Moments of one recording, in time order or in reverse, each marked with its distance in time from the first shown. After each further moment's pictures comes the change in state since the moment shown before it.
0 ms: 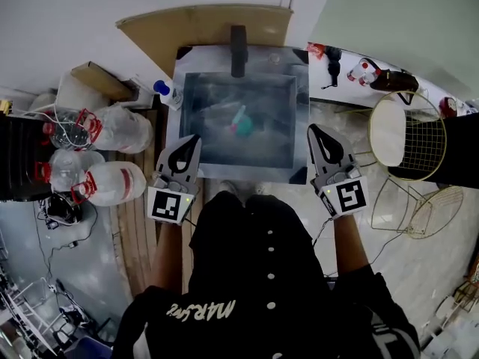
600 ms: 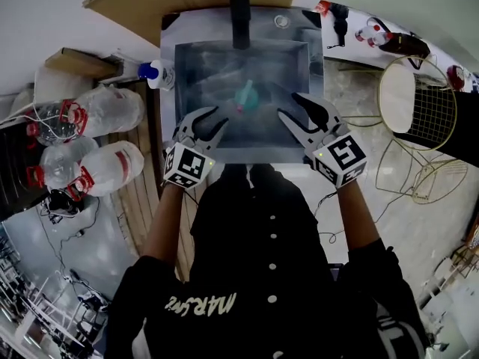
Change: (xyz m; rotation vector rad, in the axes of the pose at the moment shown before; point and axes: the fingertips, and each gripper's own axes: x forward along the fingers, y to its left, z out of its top) left arm 0.069 -0.019 -0.168 0.165 0.414 -0.381; right arm 0.095 0.045 -0.086 0.227 0.309 0.233
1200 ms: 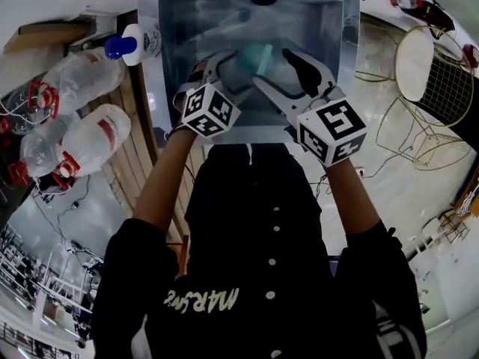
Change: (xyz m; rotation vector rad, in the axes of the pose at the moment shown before) left arm 0.122 -0.005 -0.090 0.002 0.155 -0.270; right arm 0.128 0.001 -0.051 0.241 0.181 -0.033
